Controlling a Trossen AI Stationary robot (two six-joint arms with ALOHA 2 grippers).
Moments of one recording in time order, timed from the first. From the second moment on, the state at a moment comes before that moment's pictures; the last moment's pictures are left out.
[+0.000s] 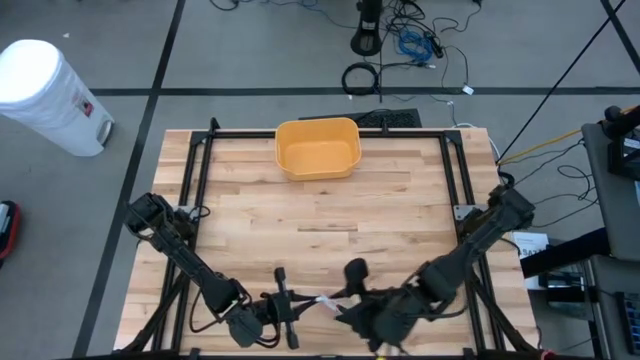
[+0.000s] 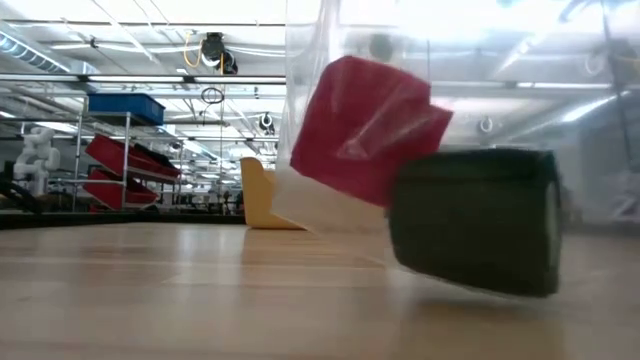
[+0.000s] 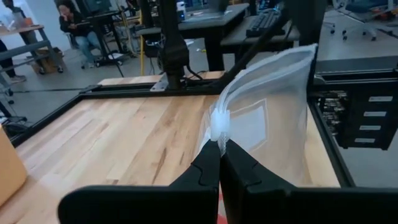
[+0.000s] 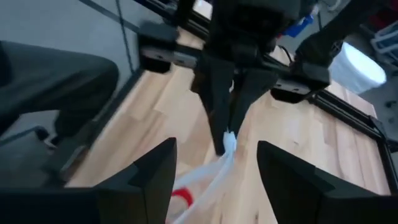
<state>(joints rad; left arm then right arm) -0.77 1.80 1.12 0.40 -0.97 -0.11 0.69 1.77 1.67 -0.59 0.52 -0.02</state>
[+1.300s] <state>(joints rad) -0.77 1.80 1.12 0.37 -0.95 -0.12 0.57 1.87 1.67 -0.52 0.38 0.01</state>
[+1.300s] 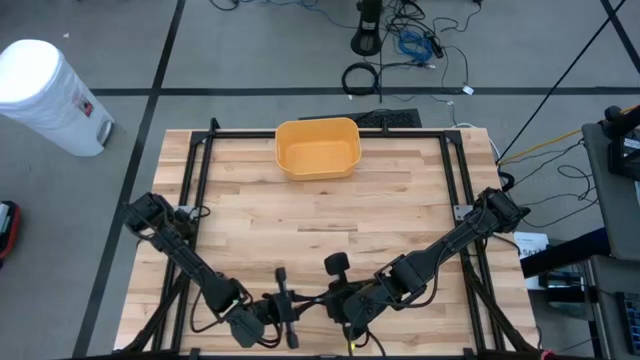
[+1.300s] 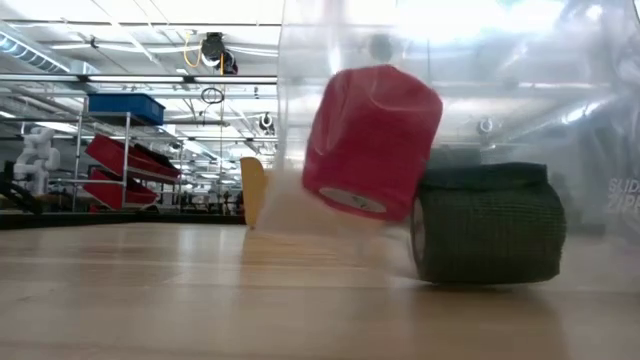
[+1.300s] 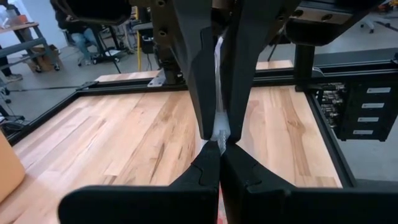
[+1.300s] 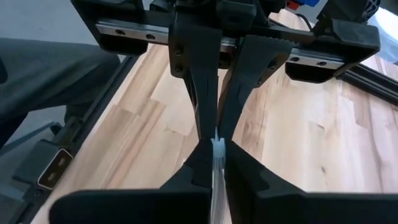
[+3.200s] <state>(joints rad) -0.91 1.72 1.12 0.38 -1.10 -0.04 0.75 1.77 1.67 -1.08 0.39 0.36</state>
